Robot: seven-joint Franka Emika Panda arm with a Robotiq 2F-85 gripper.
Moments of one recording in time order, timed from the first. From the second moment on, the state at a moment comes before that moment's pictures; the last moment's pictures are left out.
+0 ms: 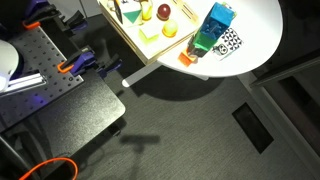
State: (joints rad) arm 0.03 0.13 0.01 -2.31 0.00 2.33 0.12
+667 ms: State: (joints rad) arm 0.07 -0.02 0.07 -2.24 0.05 2.01 0.07
